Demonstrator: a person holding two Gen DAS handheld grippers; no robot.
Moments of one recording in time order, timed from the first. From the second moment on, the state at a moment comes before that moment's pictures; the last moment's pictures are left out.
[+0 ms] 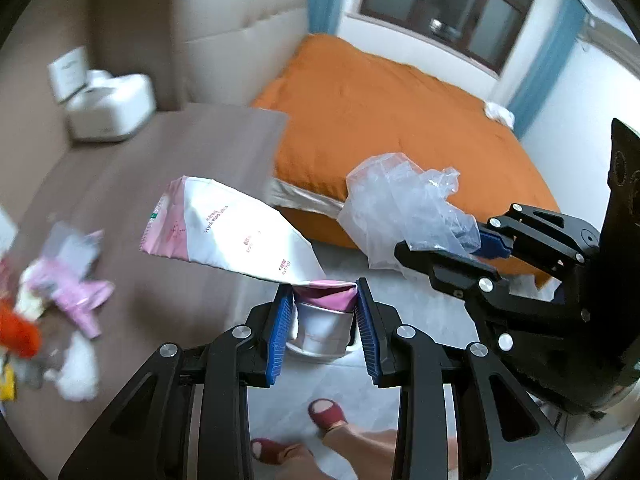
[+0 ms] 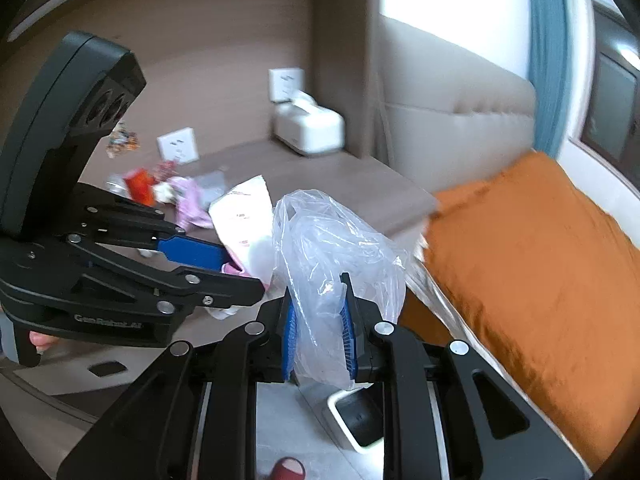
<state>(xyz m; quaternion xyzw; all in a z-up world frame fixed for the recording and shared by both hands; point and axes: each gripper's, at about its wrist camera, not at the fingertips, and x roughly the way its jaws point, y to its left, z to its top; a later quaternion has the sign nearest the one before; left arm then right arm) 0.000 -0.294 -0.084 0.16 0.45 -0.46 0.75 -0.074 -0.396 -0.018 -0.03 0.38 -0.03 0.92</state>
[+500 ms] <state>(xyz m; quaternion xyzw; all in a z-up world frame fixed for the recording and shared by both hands) -0.020 -0.413 -0.201 0.21 0.50 -0.52 0.66 -0.094 -0.494 -0.110 0.06 0.43 -0.12 0.89</state>
